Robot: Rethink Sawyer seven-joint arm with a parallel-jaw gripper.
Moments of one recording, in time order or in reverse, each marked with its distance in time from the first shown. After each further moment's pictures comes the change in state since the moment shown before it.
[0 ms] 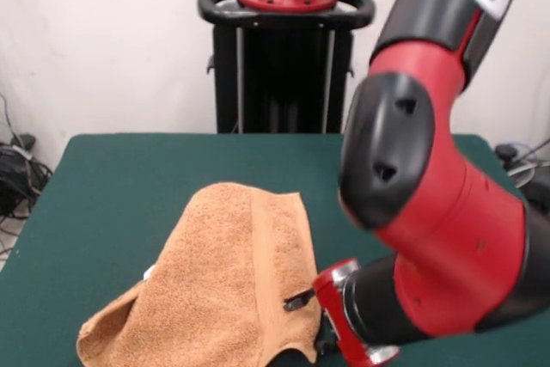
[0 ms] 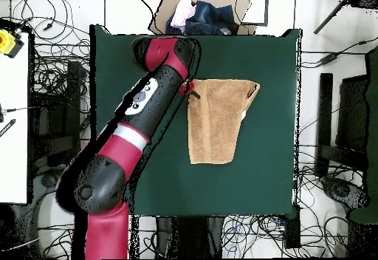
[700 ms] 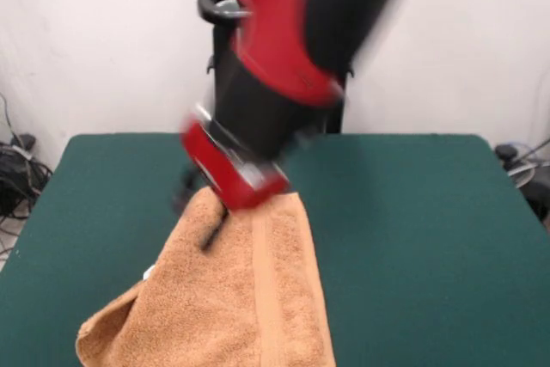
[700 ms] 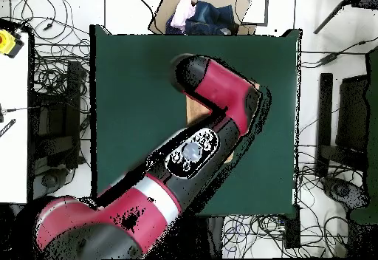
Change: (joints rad) arm 0.019 -0.581 0.507 0.631 -0.200 -0.516 -0.376
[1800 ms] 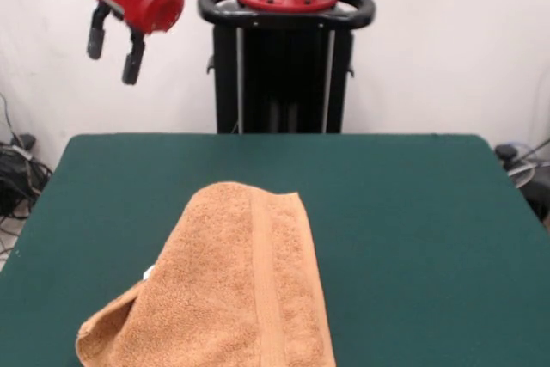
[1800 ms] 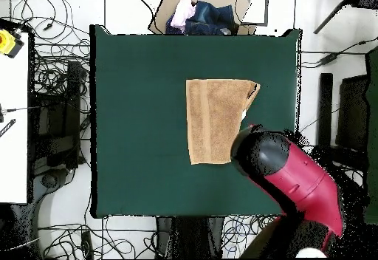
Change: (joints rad) arm -0.250 -0.531 0.281 0.447 -0.479 -0.129 -0.387
